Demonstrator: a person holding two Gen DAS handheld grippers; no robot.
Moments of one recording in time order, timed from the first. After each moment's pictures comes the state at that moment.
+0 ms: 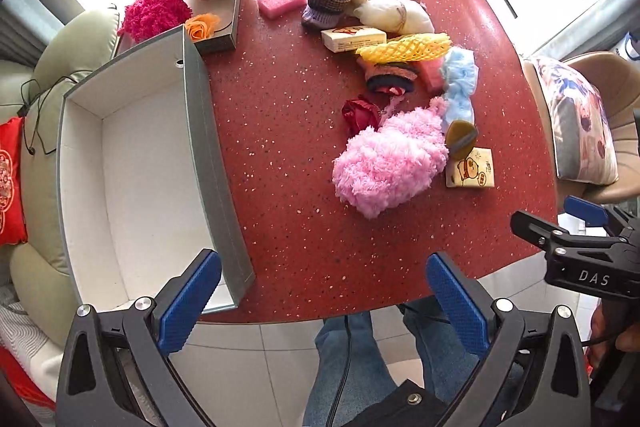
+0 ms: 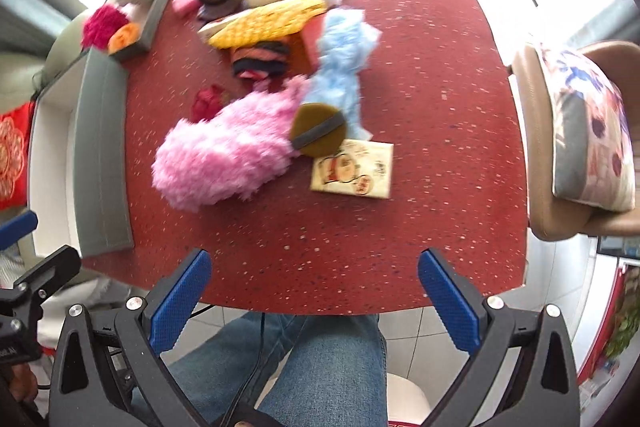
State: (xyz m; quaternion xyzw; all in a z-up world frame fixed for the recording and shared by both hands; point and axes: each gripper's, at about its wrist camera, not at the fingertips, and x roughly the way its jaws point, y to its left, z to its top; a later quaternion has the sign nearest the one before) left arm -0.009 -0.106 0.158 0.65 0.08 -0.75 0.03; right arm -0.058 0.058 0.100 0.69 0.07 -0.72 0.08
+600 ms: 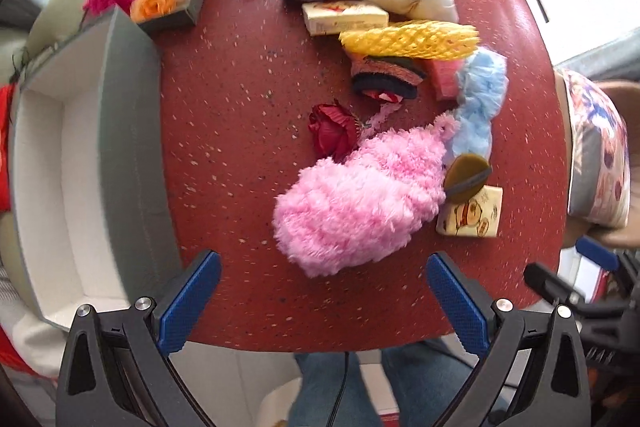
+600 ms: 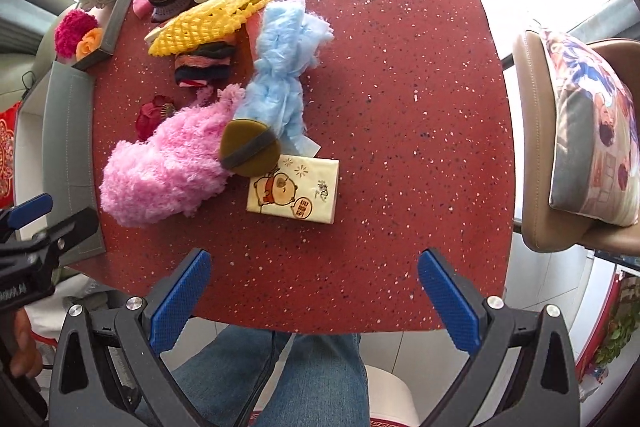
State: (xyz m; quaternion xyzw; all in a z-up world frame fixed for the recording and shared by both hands) left arm -0.085 -0.067 0.092 0.71 0.07 -0.70 0.06; right arm -0.117 0.141 0.090 0.72 0.02 -0.69 0.11
